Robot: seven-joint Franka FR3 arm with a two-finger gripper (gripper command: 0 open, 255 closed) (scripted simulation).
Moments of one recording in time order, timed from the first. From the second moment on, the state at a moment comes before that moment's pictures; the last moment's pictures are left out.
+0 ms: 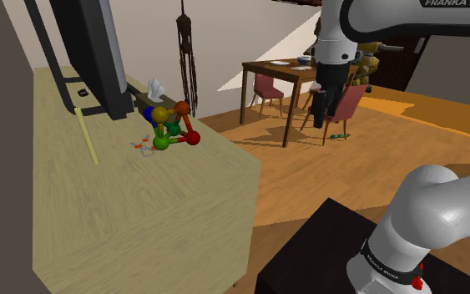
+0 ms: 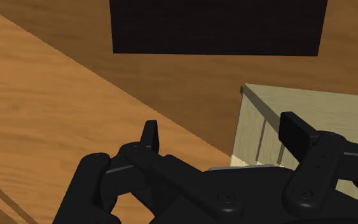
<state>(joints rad) -0.01 -0.81 0.04 -2.36 -0.08 1.48 -0.05</state>
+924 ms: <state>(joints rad) 0.05 -0.47 0.11 -2.18 0.08 1.71 0.04</state>
